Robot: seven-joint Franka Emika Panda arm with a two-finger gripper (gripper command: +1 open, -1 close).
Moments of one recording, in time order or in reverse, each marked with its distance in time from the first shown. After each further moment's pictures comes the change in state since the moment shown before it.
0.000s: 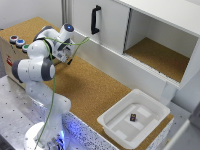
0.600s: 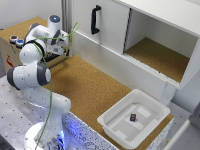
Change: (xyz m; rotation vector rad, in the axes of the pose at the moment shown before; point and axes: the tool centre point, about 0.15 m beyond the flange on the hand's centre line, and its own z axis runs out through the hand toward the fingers) arm -0.001 -0.074 -0.052 -0.147 -0.058 -0.441
